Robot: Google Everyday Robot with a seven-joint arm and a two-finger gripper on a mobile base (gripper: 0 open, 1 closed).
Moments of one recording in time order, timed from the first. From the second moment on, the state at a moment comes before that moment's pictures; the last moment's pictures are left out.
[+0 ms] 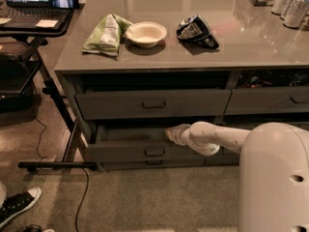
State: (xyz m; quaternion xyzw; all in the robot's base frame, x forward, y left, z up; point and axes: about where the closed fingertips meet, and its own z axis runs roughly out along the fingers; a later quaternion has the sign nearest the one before) arm 0.739 -0.088 0.432 -0.26 0.87 0.13 0.40
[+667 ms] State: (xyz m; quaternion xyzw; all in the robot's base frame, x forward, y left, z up) arm 0.715 -0.094 0.413 -0.26 0.88 0.14 0.37
